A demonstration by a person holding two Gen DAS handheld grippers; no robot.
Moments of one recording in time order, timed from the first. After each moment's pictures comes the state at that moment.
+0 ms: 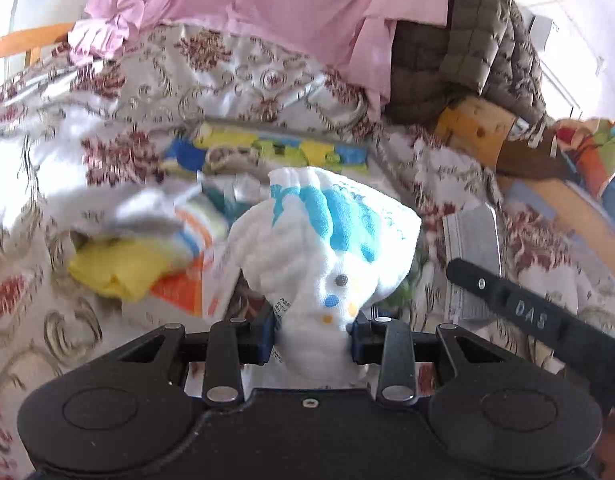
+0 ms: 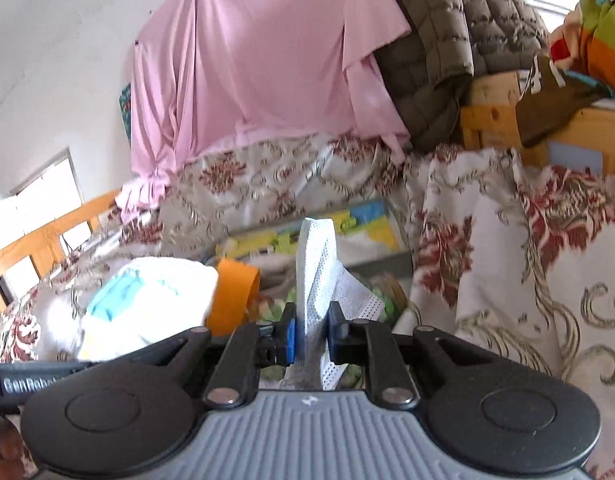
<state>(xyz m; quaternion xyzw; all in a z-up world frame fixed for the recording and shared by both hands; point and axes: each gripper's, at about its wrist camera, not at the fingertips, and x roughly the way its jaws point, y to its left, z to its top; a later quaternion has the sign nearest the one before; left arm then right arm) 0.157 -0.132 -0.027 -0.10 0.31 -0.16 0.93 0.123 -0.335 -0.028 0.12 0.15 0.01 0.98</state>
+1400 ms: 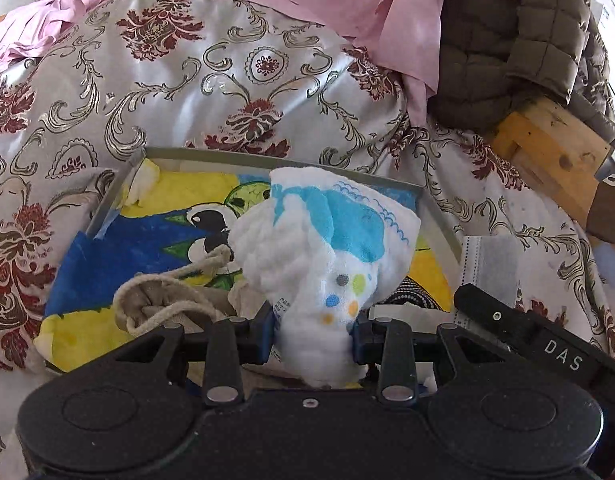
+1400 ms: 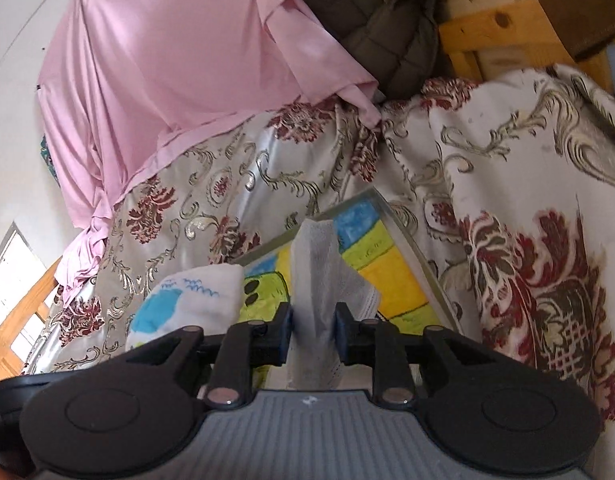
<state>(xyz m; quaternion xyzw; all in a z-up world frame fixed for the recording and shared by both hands) 0.439 -0.189 -0.035 -0.09 0.37 -0.16 0.91 0.361 -0.400 -0.051 0.26 0.21 -0.02 0.94</state>
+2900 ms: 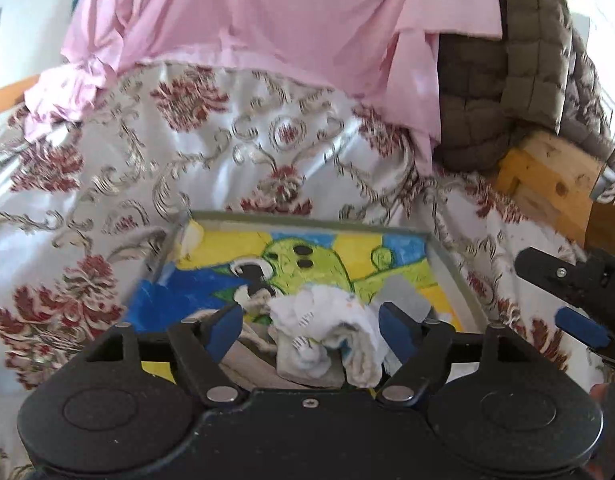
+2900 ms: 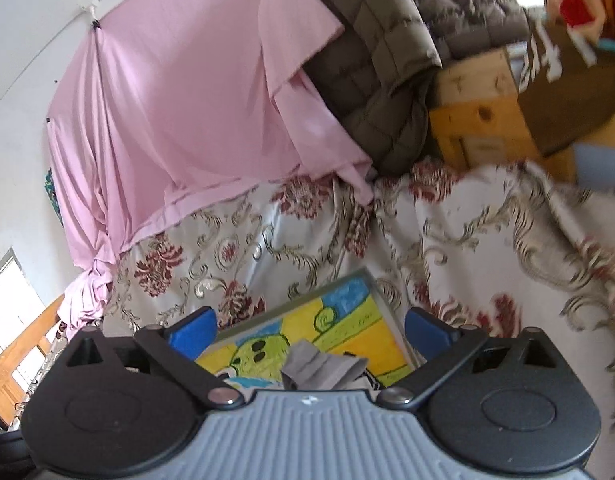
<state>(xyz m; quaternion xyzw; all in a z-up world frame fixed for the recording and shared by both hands) 0.386 -0.169 0.011 -0.06 0.29 -0.11 0.95 0.296 -0.390 0.021 0.22 0.12 -0.06 0.97</state>
